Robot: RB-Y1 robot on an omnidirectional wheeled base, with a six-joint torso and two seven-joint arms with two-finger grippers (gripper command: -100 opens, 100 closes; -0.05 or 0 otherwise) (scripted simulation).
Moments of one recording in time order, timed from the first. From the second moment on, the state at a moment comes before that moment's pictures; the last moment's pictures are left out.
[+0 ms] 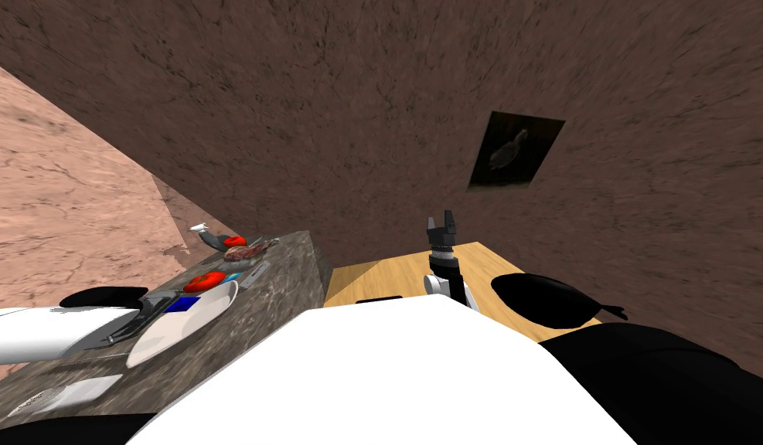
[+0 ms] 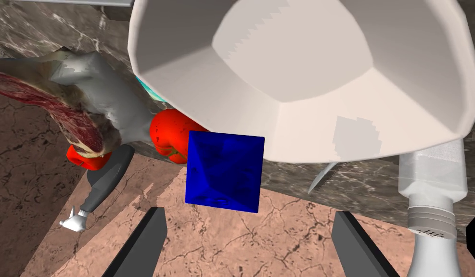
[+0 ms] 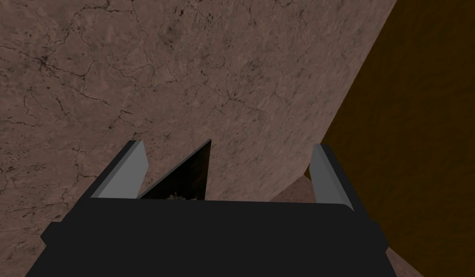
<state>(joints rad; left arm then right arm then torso) 0.56 1.63 -0.12 -1.24 0.98 0.51 0.16 0.48 0.04 0.03 -2.29 0.06 -0.49 -0.06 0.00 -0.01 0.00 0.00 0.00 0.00</state>
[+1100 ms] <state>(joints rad) 0.60 1.82 -0.09 -1.34 1.11 0.56 0.20 0.48 0.04 0.03 -2.29 0.06 -0.49 -0.06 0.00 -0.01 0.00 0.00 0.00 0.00</state>
